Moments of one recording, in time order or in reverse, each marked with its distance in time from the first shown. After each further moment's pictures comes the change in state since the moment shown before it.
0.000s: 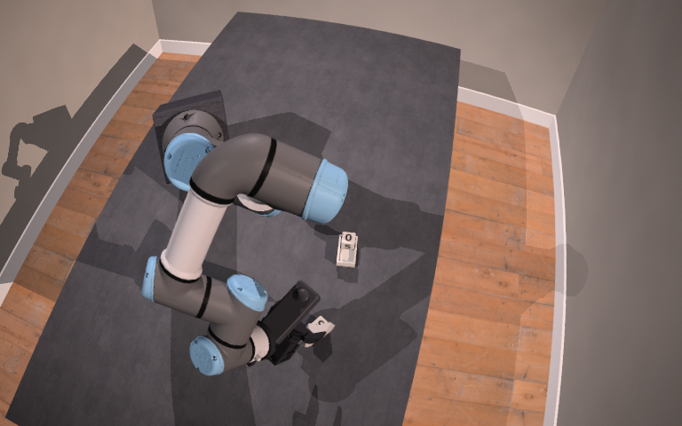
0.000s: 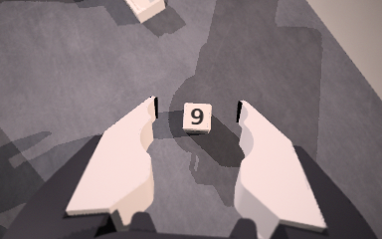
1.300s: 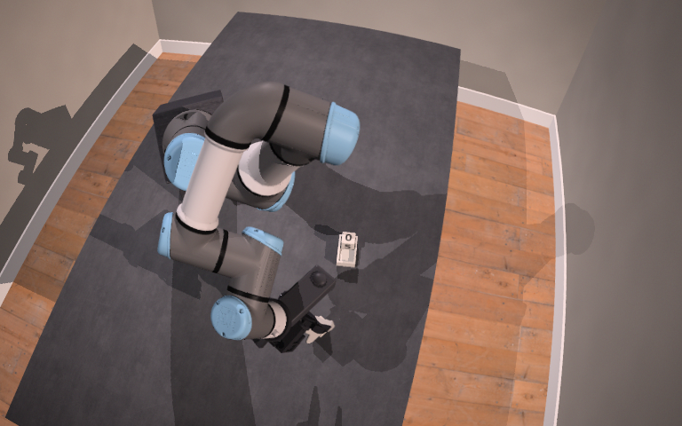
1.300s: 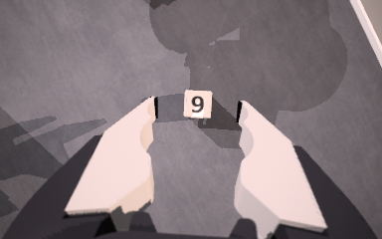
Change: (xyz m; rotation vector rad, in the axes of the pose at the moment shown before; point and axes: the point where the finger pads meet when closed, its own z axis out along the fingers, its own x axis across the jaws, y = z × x) arm 0.000 -0.002 0.000 -0.244 0.002 0.001
